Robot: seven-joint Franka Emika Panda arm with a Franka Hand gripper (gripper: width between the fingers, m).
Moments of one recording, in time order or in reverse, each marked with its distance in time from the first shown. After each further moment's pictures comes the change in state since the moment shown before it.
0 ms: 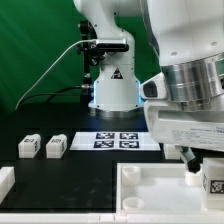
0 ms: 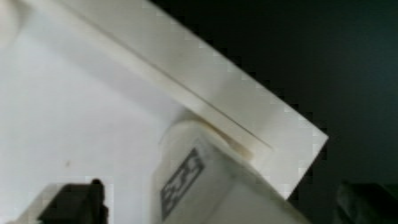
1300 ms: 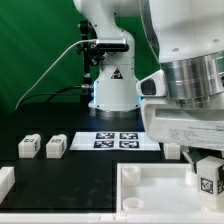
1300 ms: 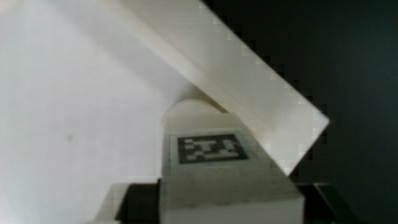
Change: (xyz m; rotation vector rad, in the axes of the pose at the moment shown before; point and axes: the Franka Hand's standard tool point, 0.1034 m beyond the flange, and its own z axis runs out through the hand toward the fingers) arm 0.004 -0.001 -0.002 0.006 0.028 0.387
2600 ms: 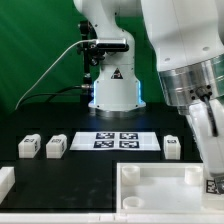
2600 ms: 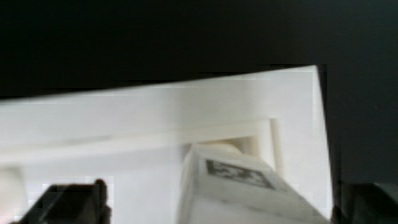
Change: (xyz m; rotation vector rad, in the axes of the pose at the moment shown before) arm -0.007 0.005 0.005 -0.021 -0.069 0.342
